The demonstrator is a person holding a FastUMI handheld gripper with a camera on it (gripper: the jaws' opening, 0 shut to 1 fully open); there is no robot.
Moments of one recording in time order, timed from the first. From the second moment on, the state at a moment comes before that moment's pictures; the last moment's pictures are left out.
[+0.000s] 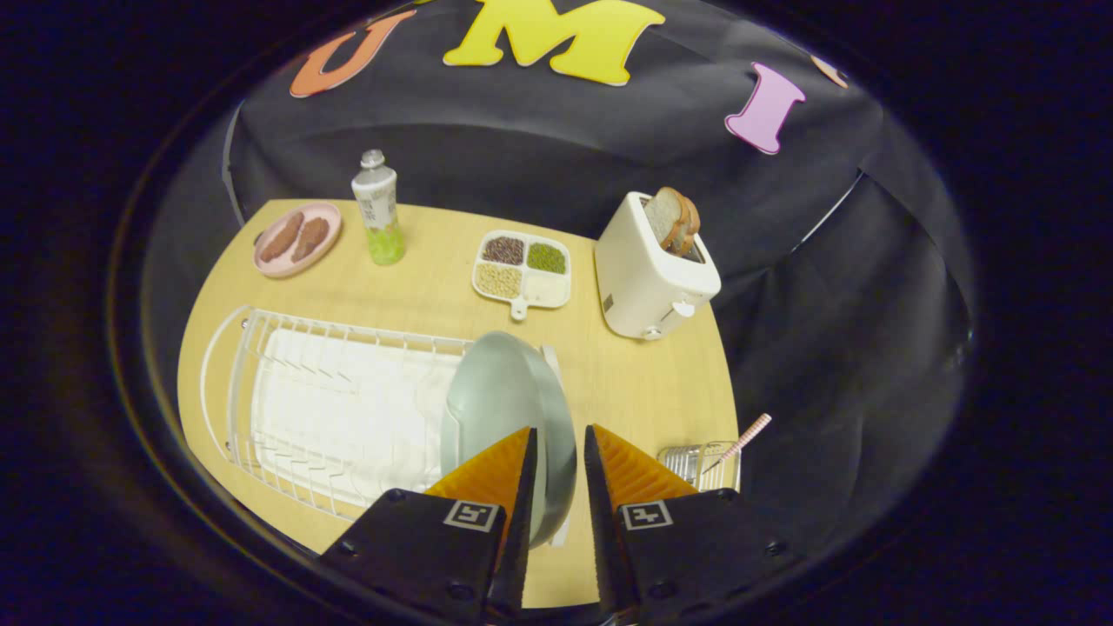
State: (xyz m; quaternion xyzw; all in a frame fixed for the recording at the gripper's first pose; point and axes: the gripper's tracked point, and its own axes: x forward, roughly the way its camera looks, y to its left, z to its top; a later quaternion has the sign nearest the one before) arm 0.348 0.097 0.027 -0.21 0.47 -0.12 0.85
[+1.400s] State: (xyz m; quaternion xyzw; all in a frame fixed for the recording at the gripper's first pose) arm 0.276 0.132 0.075 -0.26 0.33 -0.23 0.88
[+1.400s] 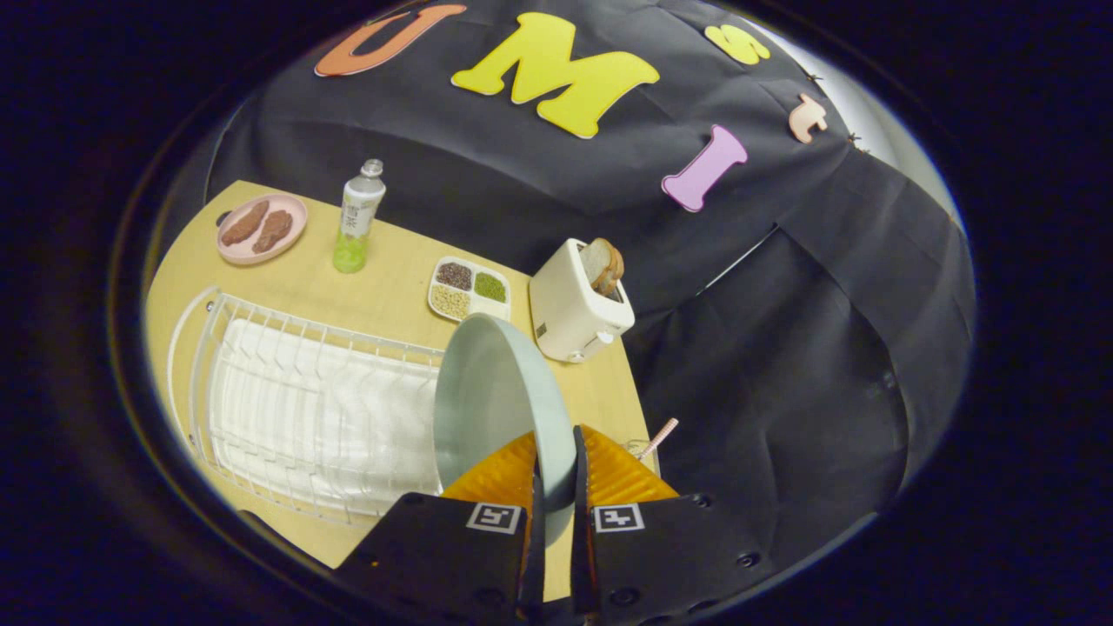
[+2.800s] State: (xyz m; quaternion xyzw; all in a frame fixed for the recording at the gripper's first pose) arm 0.109 0.076 -0.180 0.09 0.35 0.08 0.93
